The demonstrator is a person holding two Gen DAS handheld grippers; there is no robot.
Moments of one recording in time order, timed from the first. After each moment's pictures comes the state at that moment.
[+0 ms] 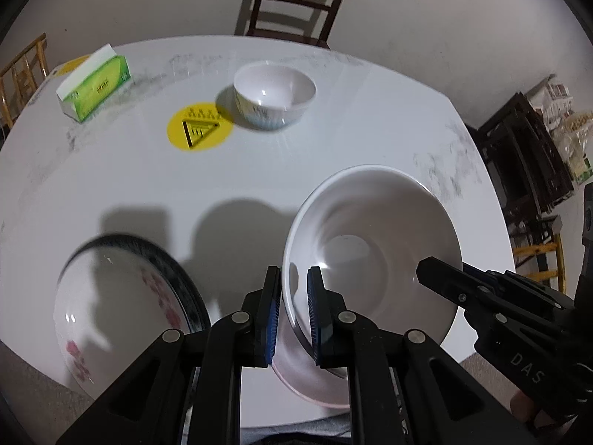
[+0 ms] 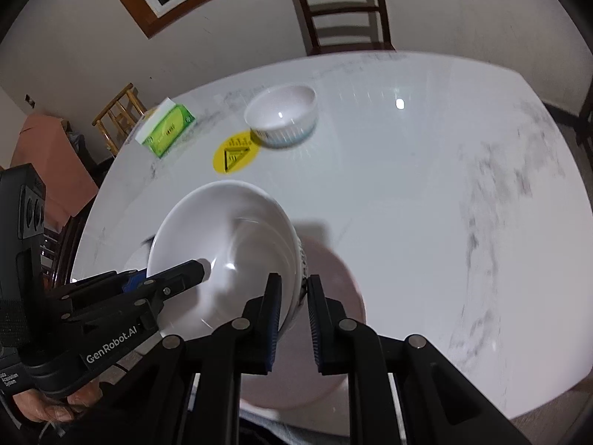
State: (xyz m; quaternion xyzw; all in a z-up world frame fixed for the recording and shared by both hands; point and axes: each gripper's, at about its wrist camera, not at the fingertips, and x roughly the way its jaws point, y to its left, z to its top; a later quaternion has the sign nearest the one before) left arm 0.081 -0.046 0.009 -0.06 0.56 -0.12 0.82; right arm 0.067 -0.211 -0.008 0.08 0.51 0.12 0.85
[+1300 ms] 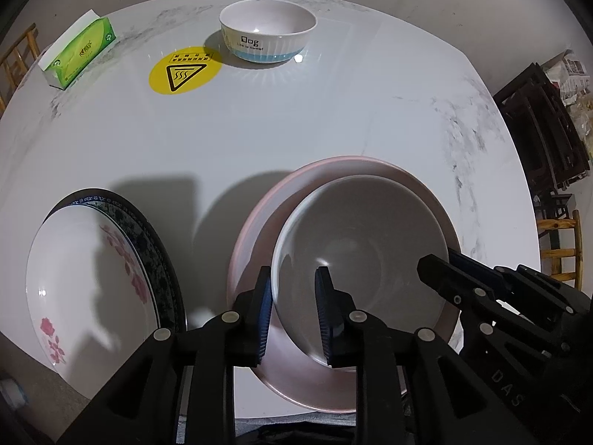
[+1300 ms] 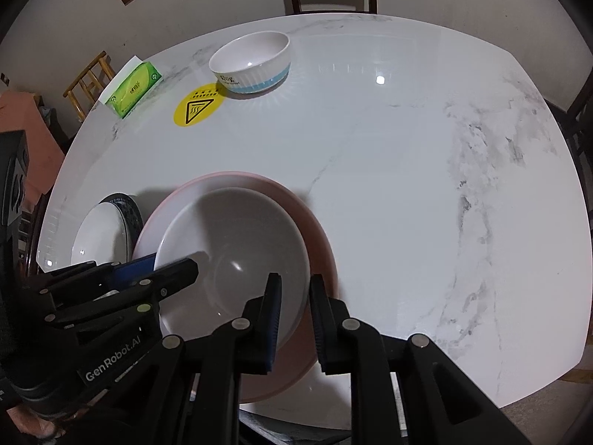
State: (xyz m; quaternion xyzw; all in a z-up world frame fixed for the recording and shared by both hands) left arm 0.077 -0.069 -0.041 -0.04 0.61 -0.11 0.78; right arm 0.074 -0.205 -0.053 0.03 0.56 0.08 0.83
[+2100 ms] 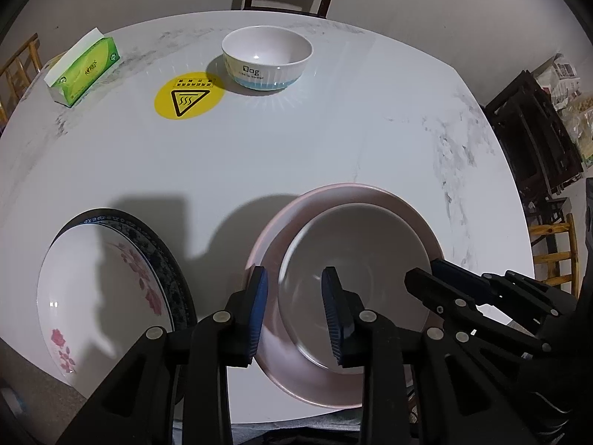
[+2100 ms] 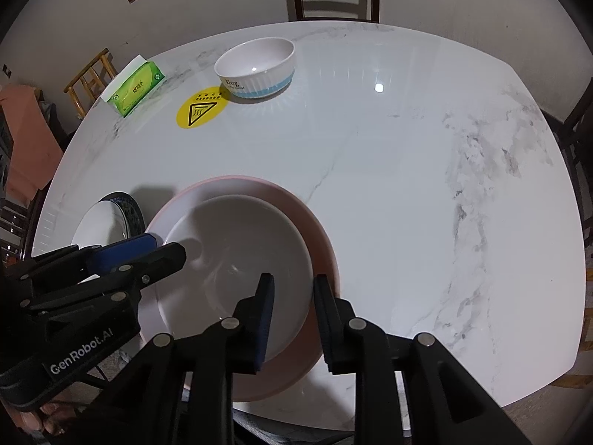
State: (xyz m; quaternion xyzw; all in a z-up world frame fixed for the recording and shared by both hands) left arm 0.076 -0.063 -0.021 -0.04 0.58 -0.12 0.80; right arm 0.069 -0.200 -0.046 0.01 0.55 0.08 0.83
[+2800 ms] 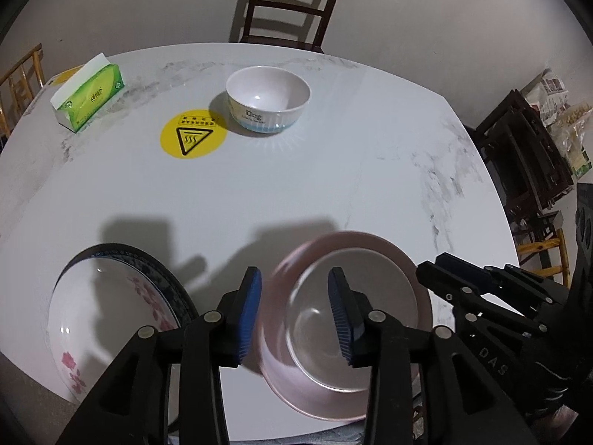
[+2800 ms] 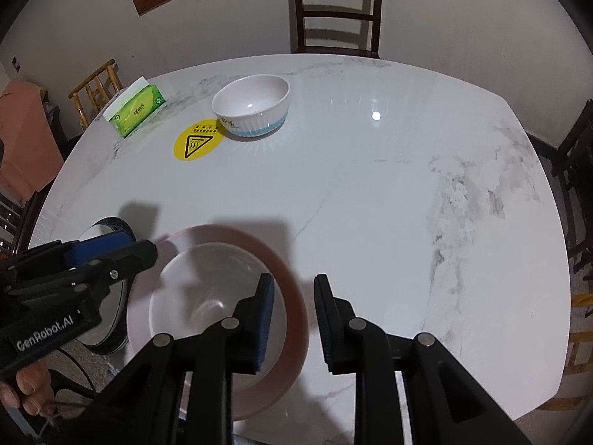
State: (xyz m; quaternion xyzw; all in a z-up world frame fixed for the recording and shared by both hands) left arm 0.084 -0.049 0.004 -0.06 0.53 -0.12 0.83; right arm 0.083 -0.211 -0.022 -0.01 0.50 0.08 0.86
